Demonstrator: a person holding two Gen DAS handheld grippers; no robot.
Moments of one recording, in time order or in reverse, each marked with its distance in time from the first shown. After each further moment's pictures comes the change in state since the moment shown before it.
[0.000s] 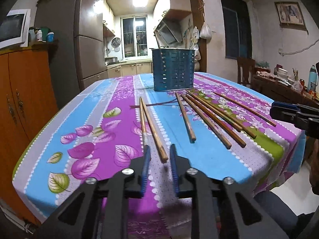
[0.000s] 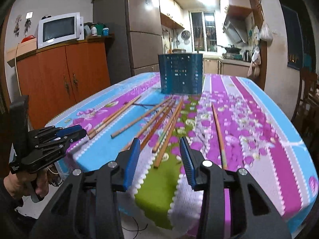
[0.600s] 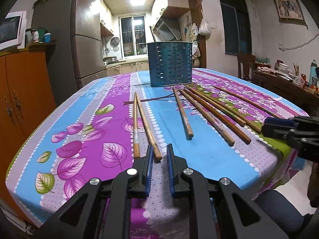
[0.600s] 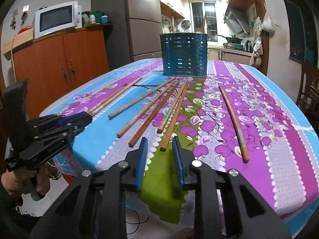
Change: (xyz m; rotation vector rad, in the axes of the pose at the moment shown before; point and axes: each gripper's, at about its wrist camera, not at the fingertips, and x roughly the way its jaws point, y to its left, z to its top) left arm 0.019 -0.010 -0.004 0.024 0.004 0.018; right arm 0.030 0.008 -0.026 0.007 0.078 -0.003
